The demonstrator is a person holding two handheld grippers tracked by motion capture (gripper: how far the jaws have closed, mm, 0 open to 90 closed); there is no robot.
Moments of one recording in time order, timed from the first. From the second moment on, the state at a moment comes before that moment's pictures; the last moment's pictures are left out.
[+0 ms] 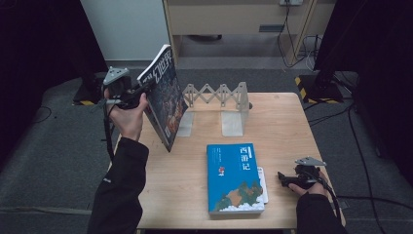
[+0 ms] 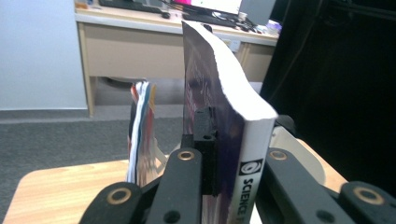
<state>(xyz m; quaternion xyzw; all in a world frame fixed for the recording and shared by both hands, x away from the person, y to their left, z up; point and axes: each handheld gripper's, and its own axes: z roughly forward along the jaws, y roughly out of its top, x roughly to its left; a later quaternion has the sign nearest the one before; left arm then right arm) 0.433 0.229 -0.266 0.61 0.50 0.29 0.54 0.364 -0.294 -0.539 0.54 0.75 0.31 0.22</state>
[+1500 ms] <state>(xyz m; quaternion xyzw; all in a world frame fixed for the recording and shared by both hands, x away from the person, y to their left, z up) 0.472 0.200 -0.343 0.61 0.52 0.33 0.50 0.364 -0.294 -0.539 0.53 0.75 0.31 0.22</state>
